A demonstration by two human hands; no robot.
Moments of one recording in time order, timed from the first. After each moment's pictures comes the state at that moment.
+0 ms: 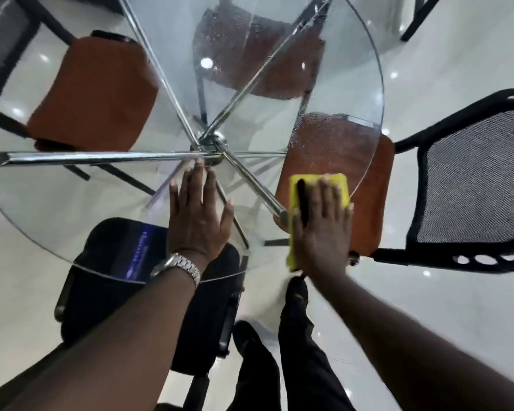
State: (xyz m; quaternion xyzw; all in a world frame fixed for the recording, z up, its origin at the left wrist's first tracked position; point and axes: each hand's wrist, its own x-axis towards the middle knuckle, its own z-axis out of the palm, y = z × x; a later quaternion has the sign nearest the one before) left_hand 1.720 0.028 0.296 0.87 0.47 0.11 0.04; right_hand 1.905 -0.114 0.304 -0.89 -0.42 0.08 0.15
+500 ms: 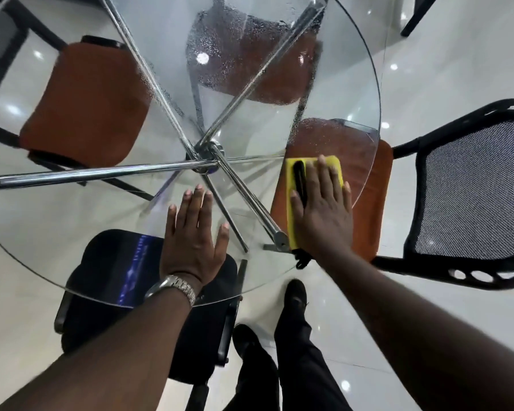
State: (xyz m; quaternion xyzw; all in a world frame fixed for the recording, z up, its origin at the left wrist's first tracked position) left_hand 1.718 0.034 0.288 0.88 0.47 0.10 0.06; right_hand 1.956 -0.055 0.320 -0.86 -0.48 0.12 0.09
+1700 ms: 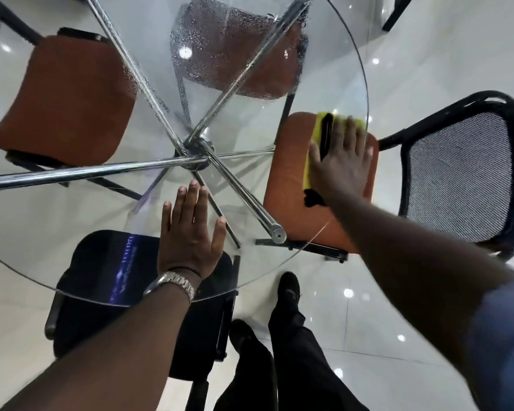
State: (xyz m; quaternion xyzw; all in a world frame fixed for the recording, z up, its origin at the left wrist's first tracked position) left_hand 1.717 0.033 0.287 0.87 0.47 0.11 0.09; right_hand 2.021 -0.009 0.331 -0.94 -0.32 0.11 0.09
